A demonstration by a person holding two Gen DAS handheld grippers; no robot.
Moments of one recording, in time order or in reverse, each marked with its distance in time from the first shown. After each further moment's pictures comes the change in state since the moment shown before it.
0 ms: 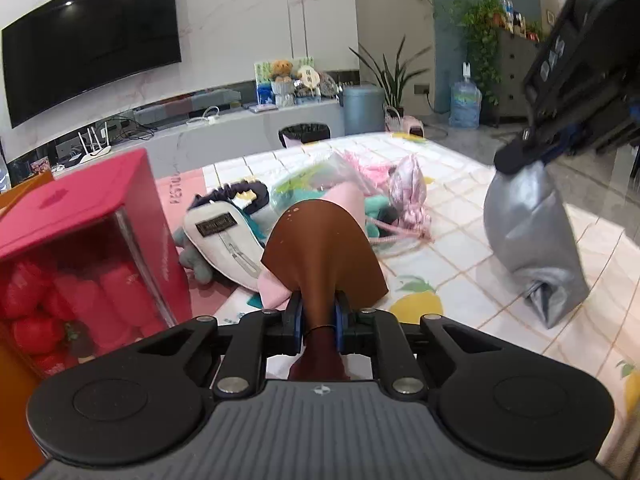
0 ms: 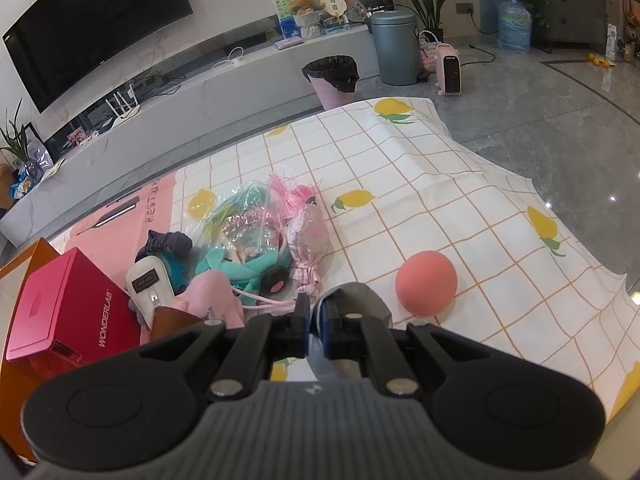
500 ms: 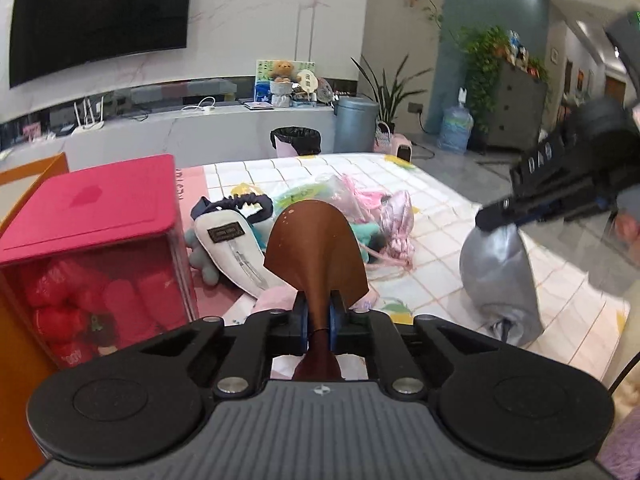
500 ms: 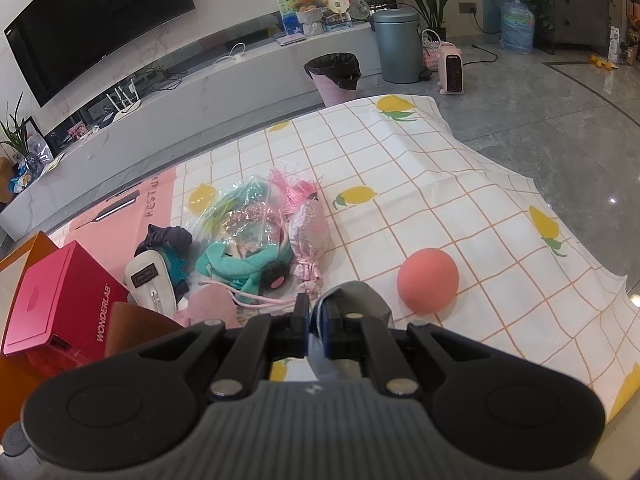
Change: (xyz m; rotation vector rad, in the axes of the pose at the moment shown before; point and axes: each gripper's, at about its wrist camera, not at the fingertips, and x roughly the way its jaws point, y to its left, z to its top) left arm -0.022 0.026 0.018 -0.133 0.005 -0.093; right arm 0.002 0.002 -0.001 -0.012 0.008 0.003
